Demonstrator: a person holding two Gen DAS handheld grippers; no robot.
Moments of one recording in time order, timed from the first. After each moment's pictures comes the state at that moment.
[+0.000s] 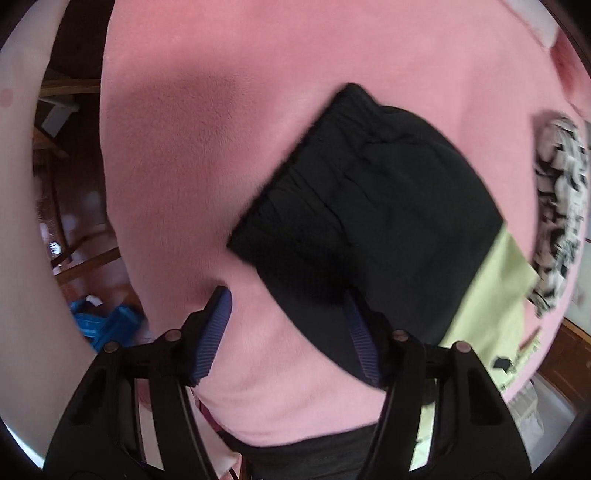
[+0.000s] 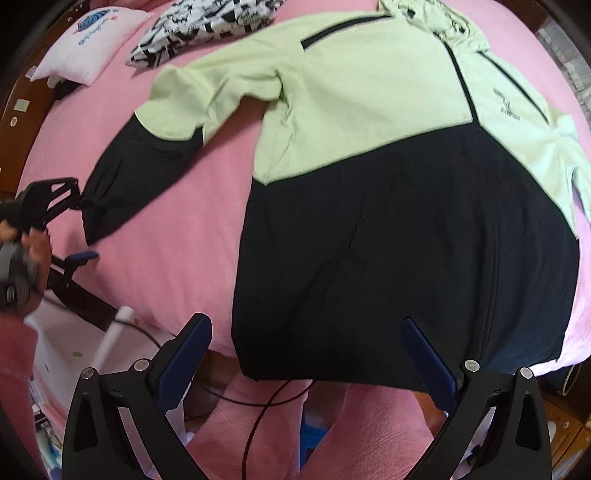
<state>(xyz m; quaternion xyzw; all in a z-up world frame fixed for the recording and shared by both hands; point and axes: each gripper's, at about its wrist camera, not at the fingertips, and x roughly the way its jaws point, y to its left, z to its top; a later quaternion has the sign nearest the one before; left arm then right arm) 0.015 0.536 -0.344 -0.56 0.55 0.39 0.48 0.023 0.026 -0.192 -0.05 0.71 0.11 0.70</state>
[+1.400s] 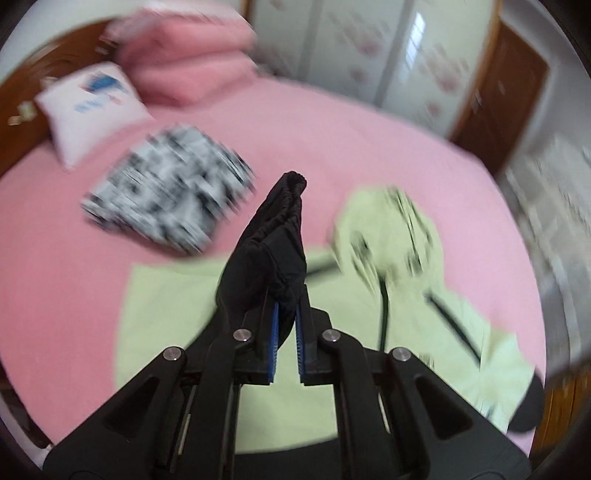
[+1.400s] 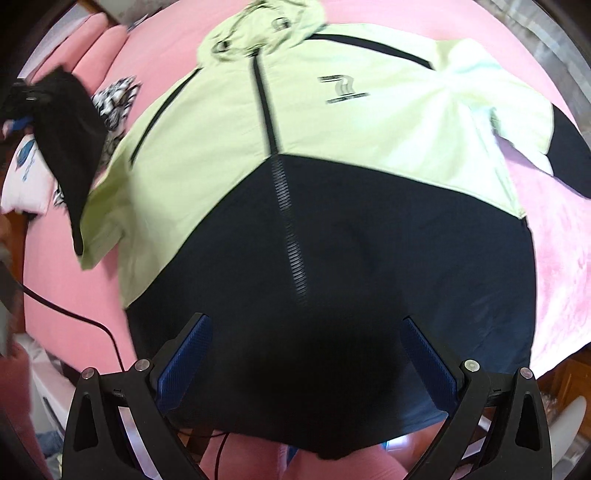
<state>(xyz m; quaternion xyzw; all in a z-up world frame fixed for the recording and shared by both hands) 0.352 0.113 -0.169 -0.15 0.43 0.14 0.88 0.127 -0.228 -0.177 0.08 0.68 0.01 0.73</state>
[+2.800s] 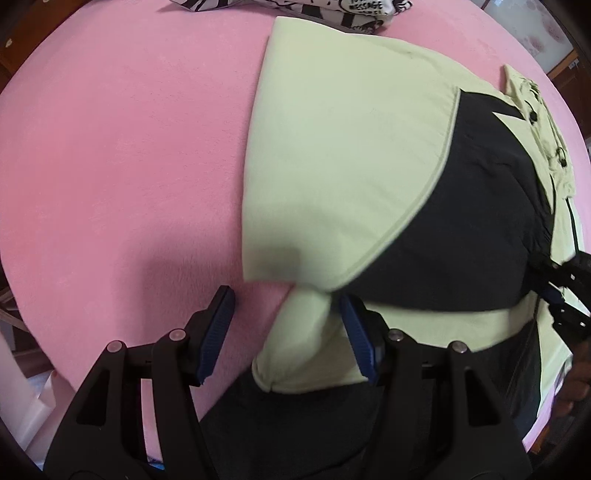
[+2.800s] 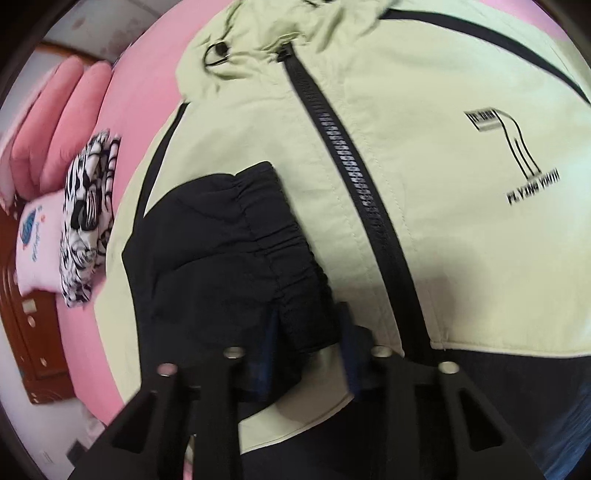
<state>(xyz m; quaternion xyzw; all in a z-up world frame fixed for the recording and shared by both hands) 0.212 0.253 -0.340 -0.23 0.61 0.24 0.72 0.329 -0.119 -0.287 0.19 0.67 0.07 0.71</state>
